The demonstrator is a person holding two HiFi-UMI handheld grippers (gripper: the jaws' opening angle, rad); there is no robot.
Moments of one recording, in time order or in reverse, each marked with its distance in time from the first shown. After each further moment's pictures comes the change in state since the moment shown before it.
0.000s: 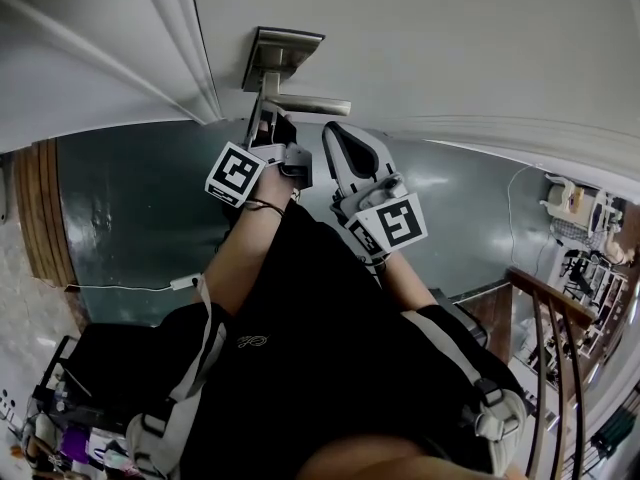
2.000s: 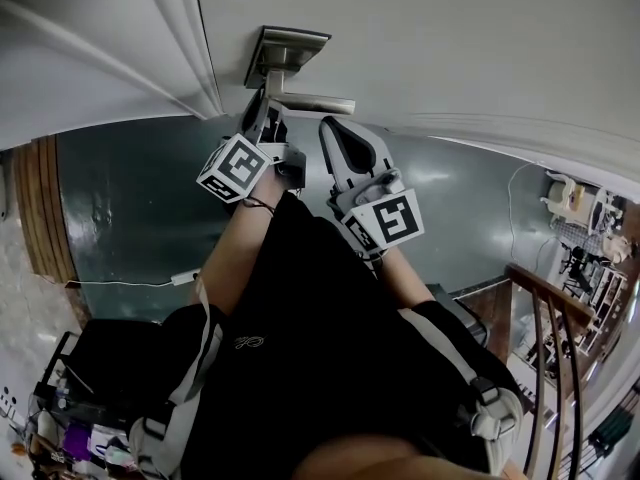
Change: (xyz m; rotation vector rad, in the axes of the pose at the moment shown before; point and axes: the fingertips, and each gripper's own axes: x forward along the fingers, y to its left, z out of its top) left arm 0.004 0.004 -0.005 0.271 0.154 0.038; right arm 0.013 0.003 -0.002 -0.013 0.000 -0.002
